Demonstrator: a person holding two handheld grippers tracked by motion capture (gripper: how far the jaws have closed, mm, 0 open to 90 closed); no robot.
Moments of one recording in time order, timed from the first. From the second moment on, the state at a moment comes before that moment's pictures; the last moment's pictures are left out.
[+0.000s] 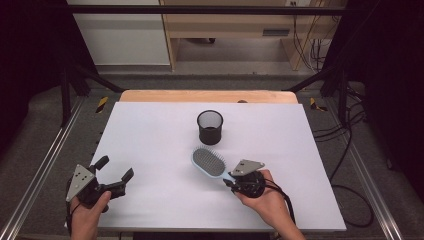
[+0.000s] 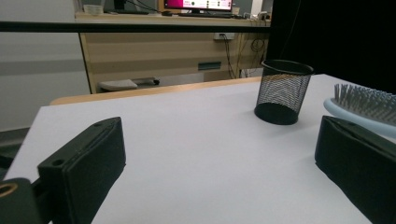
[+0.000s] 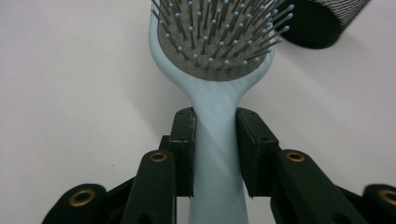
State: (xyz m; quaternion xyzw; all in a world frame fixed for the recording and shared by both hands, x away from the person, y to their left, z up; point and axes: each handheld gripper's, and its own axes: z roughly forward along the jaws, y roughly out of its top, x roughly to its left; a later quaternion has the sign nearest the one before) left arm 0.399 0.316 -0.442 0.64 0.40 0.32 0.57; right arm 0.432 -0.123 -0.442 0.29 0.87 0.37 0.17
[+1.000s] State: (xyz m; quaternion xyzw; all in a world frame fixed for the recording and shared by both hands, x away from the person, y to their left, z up) left arm 0.426 0.212 -0.367 0.65 0.34 0.21 0.65; right arm 0.443 -0.128 -0.412 0.31 0.74 0.54 0.26
